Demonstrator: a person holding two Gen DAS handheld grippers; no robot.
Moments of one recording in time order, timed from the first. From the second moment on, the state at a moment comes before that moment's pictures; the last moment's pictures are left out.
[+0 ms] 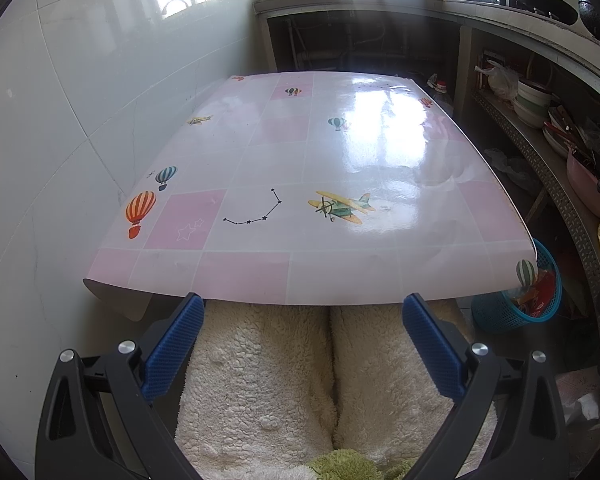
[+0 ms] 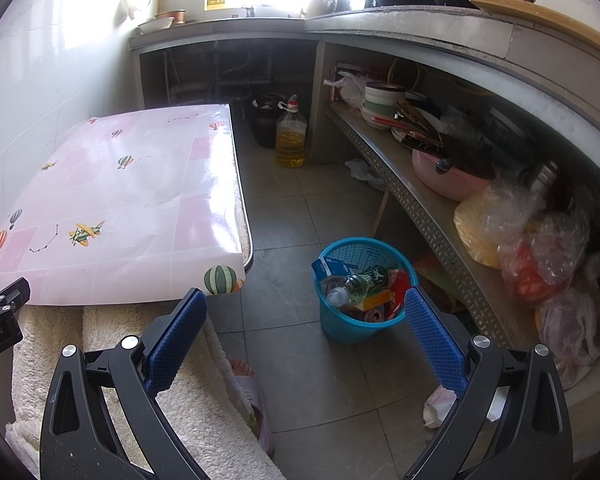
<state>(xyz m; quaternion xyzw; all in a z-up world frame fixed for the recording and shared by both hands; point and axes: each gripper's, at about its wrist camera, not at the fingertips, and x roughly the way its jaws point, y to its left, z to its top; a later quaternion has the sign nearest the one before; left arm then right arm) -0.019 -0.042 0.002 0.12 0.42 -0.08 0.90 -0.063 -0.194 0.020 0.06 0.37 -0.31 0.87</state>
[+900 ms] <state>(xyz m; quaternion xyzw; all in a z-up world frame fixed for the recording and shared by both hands) -0.017 -0.040 -0.001 0.12 0.42 -0.08 0.90 -0.063 -0.195 0.020 0.06 0.37 -0.31 0.87</state>
